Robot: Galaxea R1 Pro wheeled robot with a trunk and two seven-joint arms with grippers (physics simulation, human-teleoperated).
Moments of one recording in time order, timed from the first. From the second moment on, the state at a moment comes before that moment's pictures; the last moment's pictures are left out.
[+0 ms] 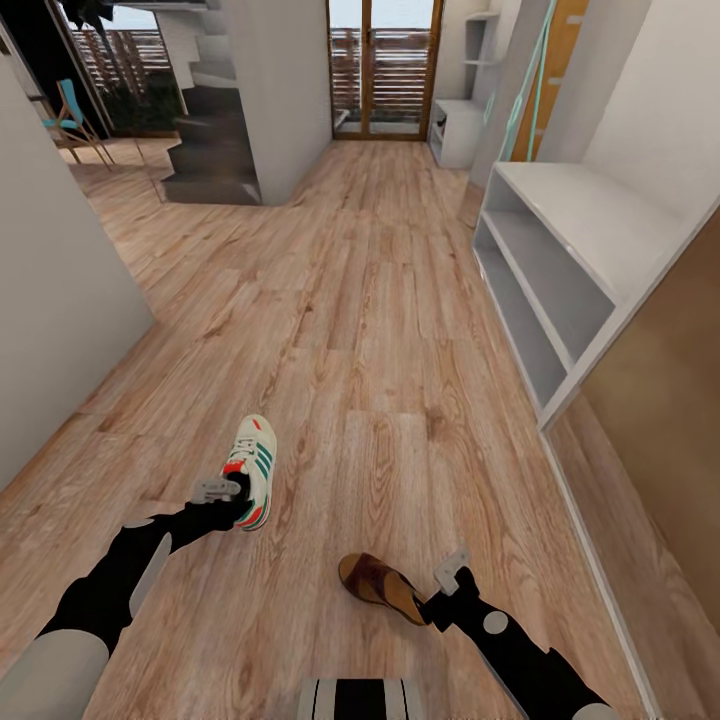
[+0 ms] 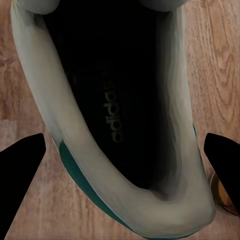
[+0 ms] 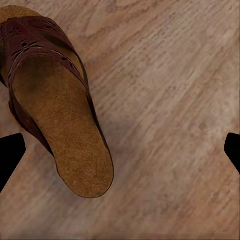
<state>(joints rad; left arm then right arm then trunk) -0.60 0.19 0.03 -0.86 0.11 0.39 -0.41 -0.48 -0.07 0.41 -0.63 0.13 0.04 0.13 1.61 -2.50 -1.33</state>
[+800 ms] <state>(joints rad) -0.60 0.19 0.03 -0.86 0.11 0.39 -0.41 -0.48 -0.07 0.40 -0.64 0.13 0.04 0.24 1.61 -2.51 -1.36</state>
